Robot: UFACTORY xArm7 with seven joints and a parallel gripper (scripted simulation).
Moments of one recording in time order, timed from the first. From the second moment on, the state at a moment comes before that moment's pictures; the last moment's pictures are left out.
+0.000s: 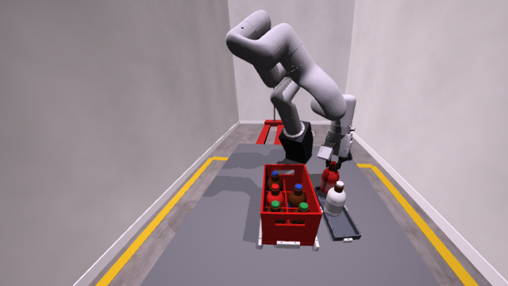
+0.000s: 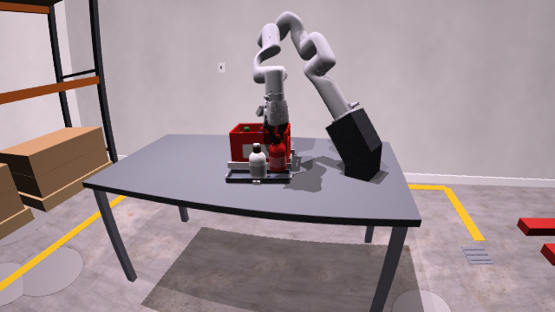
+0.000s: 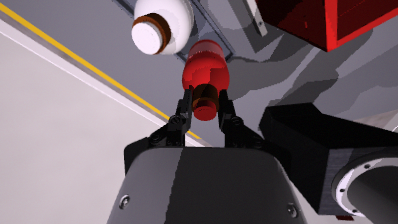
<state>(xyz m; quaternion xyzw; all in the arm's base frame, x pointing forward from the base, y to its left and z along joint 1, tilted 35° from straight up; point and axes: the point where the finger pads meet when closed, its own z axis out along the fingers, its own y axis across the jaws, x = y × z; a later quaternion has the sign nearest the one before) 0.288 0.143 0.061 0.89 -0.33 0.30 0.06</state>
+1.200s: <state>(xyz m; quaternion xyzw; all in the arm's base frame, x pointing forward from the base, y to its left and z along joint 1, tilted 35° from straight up) 0.275 0.151 0.082 0.89 -0.33 0.30 0.06</state>
